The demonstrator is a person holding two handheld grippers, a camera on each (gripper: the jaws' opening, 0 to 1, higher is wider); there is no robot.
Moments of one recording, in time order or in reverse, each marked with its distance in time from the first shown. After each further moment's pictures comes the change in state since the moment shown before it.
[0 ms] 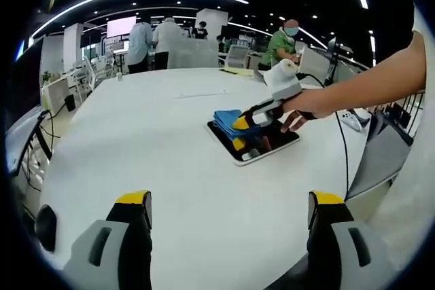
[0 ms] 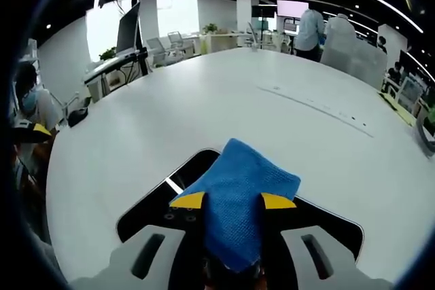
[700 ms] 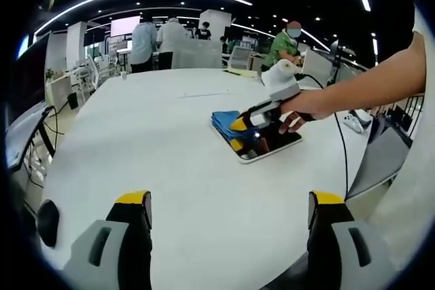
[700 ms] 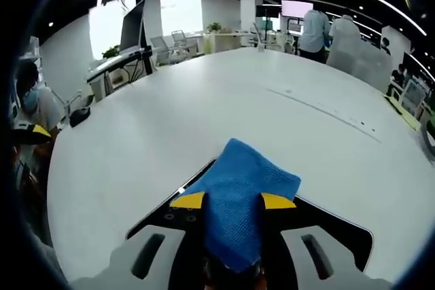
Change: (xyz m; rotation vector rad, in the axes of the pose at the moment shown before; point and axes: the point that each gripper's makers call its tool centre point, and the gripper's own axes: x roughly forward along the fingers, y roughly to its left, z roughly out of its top) left arm -0.008 0.006 -0.004 -0.015 -0.005 0.013; right arm 0.009 0.019 0.008 -0.014 0.005 0.017
